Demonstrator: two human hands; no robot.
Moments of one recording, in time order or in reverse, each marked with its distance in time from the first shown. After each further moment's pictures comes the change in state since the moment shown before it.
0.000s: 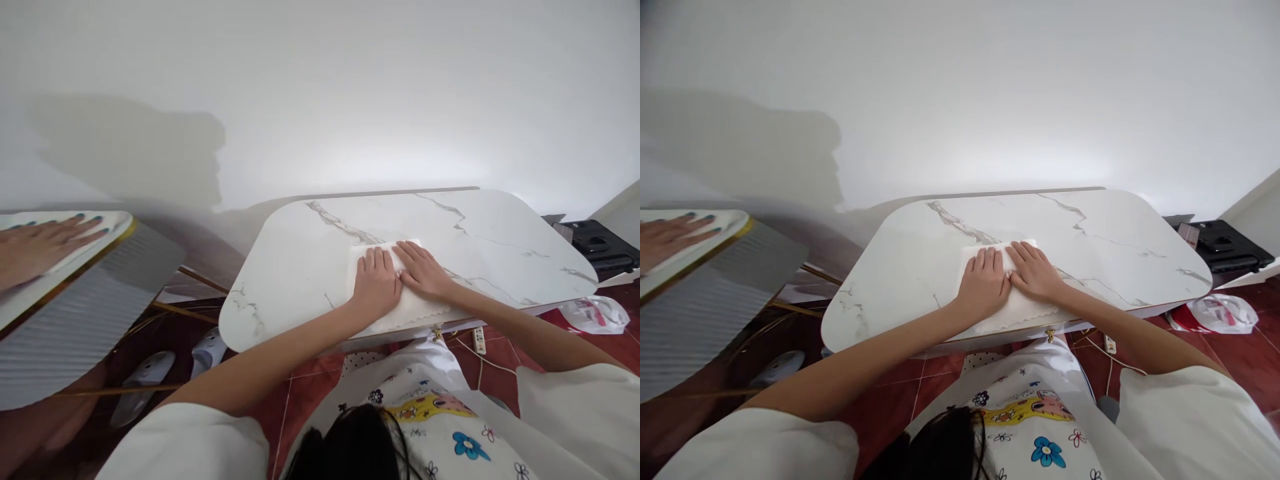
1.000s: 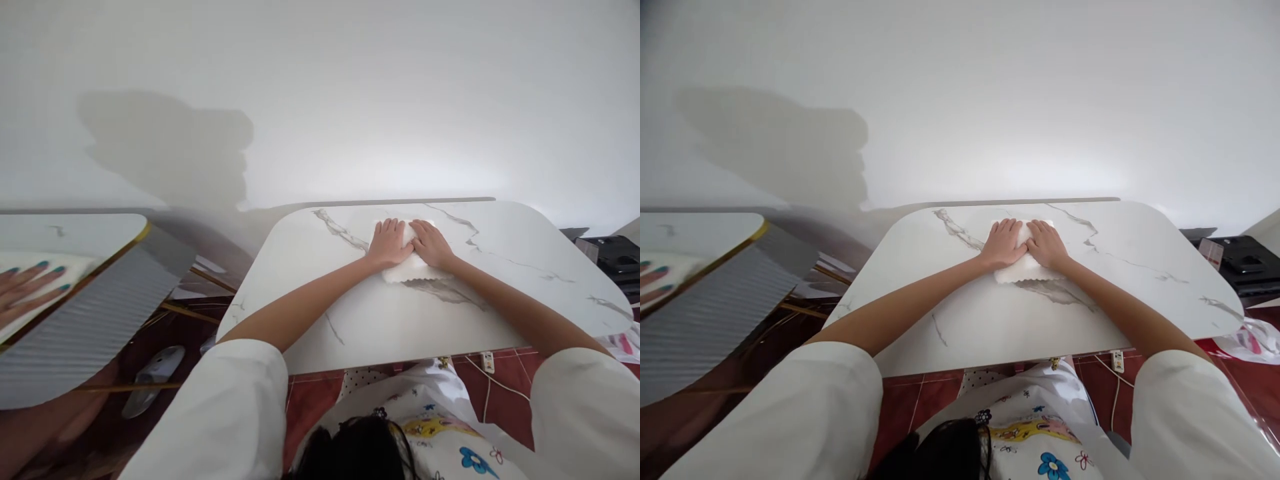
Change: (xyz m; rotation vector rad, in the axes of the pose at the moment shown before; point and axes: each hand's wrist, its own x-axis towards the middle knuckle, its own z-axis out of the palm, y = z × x) left_hand 0.125 -0.042 0.039 -0.151 -0.045 0.057; right_hand 0.092 0.076 0.011 0.077 0.122 0.156
